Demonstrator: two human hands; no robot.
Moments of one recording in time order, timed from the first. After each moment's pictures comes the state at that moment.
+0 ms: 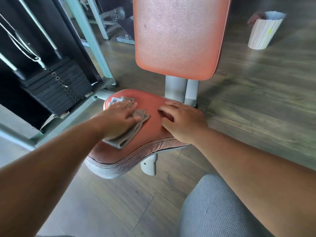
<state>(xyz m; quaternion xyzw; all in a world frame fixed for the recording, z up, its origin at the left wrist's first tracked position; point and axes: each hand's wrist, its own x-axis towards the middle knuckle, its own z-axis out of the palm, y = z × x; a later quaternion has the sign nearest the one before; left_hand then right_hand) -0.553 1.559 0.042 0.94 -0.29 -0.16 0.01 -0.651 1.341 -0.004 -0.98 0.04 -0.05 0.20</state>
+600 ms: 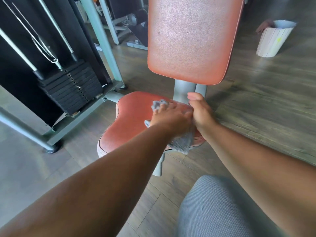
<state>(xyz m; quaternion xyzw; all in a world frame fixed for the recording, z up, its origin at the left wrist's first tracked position) -0.613 1.445 0.037 0.95 -0.25 -0.15 0.12 -0.627 1.336 -0.006 -0.68 0.19 -0.17 0.69</state>
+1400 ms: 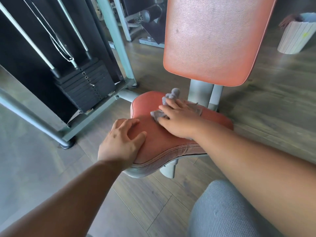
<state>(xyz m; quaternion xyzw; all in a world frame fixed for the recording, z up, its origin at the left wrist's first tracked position) -0.625 1.613 0.031 0.96 -0.07 0.01 0.26 -0.594 1.403 0.014 -0.98 -0.04 0.06 0.19</state>
